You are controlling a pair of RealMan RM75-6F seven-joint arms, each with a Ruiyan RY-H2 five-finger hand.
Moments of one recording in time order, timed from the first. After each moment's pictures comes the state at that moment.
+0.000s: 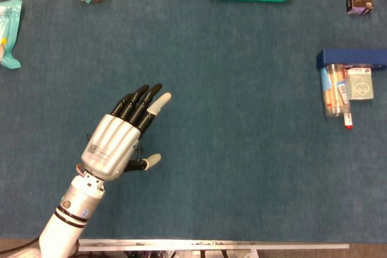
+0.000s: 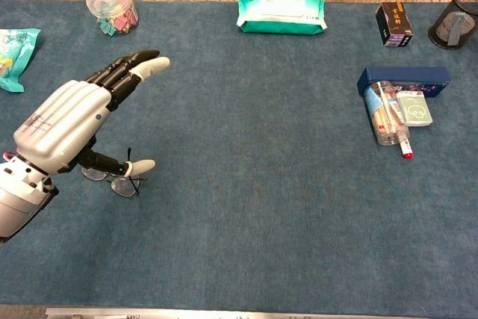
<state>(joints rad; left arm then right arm) -0.27 -1.54 0.02 -1.76 1.72 1.33 0.33 0.16 -1.16 0.01 -1.25 -1.53 1.32 0.54</state>
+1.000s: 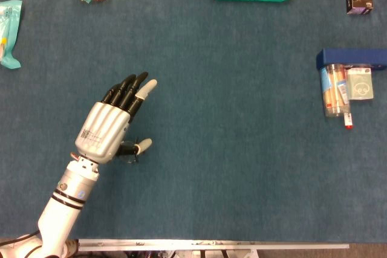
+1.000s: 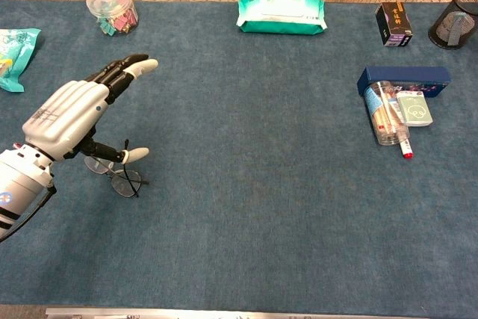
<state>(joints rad) -0.31 -1.57 -0.02 -1.62 1.60 1.29 0.23 0.17 -1.16 0.01 -1.26 -1.53 1.31 0.54</state>
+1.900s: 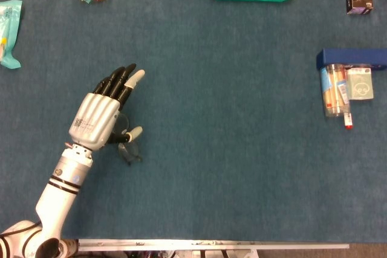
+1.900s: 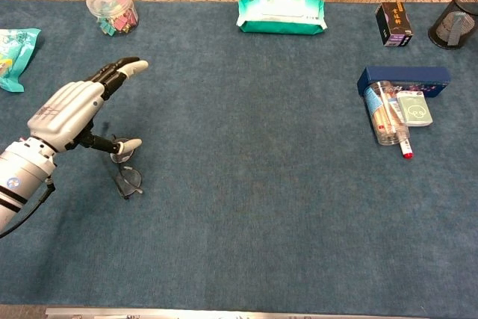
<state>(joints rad) -0.35 -1.62 -0.04 -1.42 1.55 1.27 0.06 0.18 -1.15 0.01 -1.31 -1.52 1.30 0.48</state>
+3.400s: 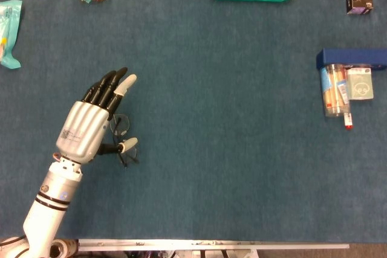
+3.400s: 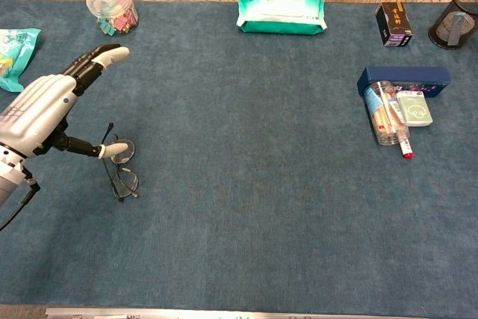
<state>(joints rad) -0.30 -1.53 0.02 -1.58 1.62 1.40 0.08 0.19 -1.13 0.01 -1.33 -1.56 1.34 0.49</state>
